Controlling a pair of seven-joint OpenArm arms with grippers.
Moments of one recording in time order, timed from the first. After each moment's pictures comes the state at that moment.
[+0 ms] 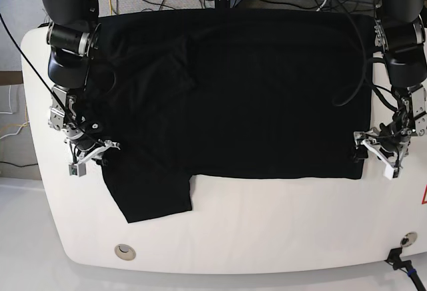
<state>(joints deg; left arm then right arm) -28.7 -28.4 -8.5 35.7 -19.5 -33.9 26.5 29.8 19.5 14.7 27.3 11.1 33.1 -10.4</state>
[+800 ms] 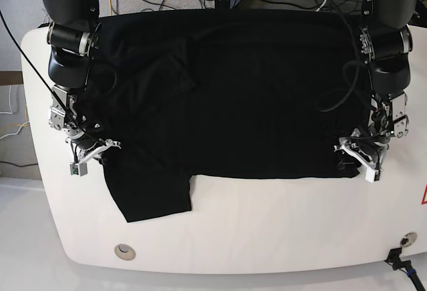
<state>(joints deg) -31.7 -22.5 -8.8 26.9 -14.3 -35.1 15.1 29.7 19.3 14.7 27.3 11.1 33.3 -10.7</state>
